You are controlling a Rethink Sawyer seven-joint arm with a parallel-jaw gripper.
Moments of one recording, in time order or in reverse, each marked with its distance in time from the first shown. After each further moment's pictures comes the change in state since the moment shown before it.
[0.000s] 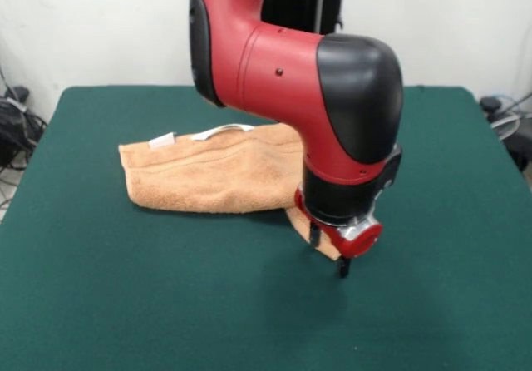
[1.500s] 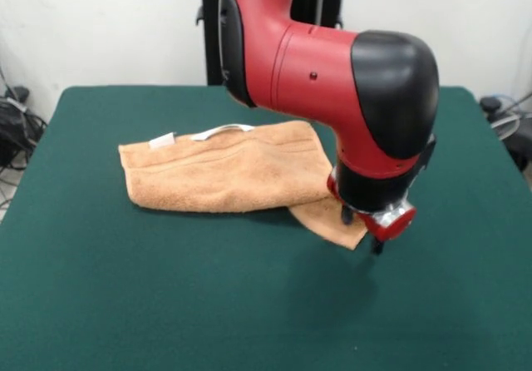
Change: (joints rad) arm 0.040 -0.007 0.000 -0.001 0.024 0.146 0.000
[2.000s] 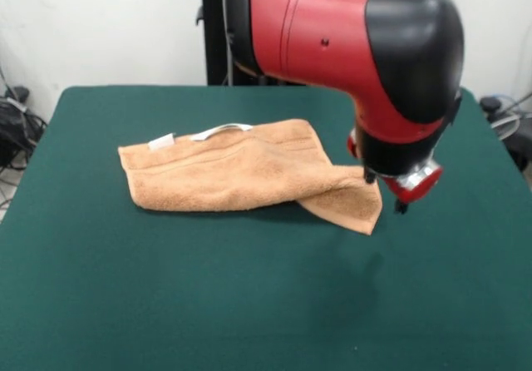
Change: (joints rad) arm 0.010 -0.076 0.000 0.007 0.000 0.191 0.000
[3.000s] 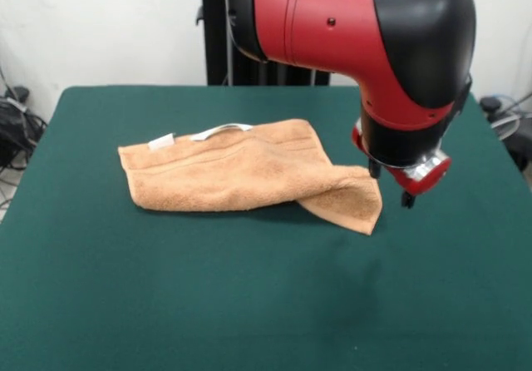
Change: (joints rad) arm 0.002 -0.022 0.000 0.000 -0.001 0.009 0.000
